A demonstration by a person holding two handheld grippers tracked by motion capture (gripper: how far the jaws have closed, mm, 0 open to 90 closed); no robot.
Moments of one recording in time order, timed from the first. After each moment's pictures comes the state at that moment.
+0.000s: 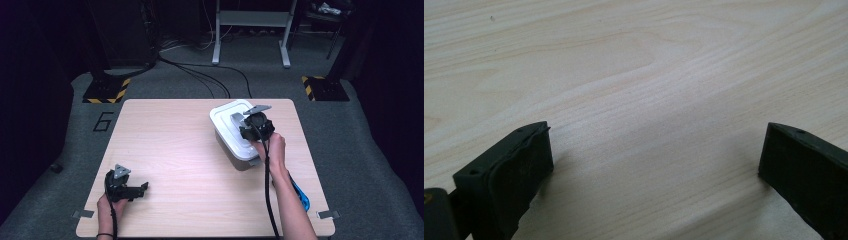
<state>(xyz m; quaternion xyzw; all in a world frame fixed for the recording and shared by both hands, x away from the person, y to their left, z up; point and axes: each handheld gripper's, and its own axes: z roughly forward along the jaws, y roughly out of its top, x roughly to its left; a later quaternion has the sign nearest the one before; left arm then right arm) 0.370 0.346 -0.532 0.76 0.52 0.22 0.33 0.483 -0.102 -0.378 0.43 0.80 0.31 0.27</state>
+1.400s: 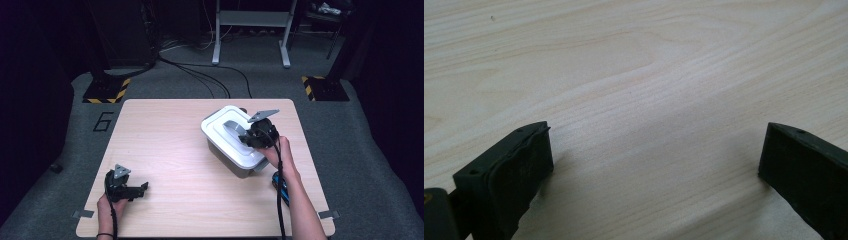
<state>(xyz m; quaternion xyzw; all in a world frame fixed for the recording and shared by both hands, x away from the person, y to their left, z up) 0.370 0.346 -0.532 0.76 0.52 0.22 0.33 0.473 -0.124 -0.382 0.33 0.85 0.36 0.17</state>
